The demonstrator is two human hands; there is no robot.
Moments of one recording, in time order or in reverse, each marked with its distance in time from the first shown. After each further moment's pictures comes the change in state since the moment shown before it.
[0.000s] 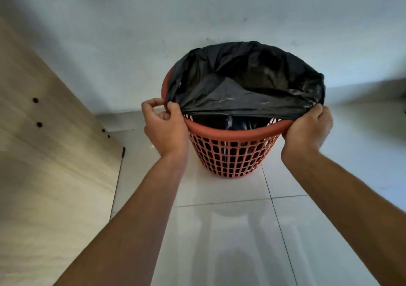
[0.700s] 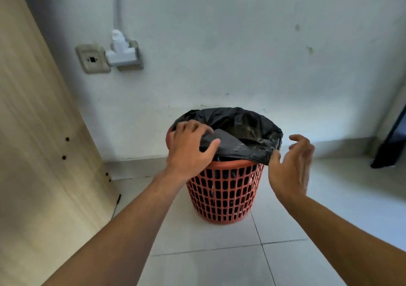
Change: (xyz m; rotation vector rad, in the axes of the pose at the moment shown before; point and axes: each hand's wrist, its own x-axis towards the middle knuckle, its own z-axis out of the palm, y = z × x) left_hand -0.020 0.039 -0.006 0.687 -0.445 0.913; right_hand -0.014 -0.011 -0.057 -0.522 -0.112 -0.727
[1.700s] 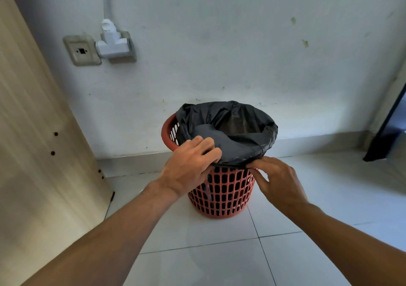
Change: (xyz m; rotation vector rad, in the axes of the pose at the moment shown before) left_hand -0.034 -0.017 0.015 0.131 0.048 0.695; right_hand -0.020 0.039 -0.002 -0.140 -0.365 -0.605
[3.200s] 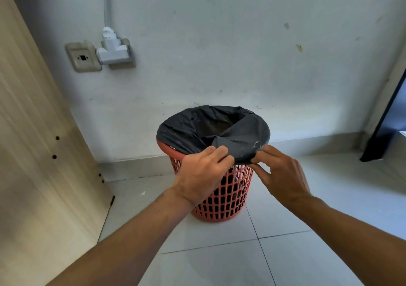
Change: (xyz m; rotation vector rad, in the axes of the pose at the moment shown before) left_hand 0.011 0.039 -0.009 0.116 0.022 -0.069; right_hand 0.011 -0.002 -0.018 -0.077 0.140 -0.097
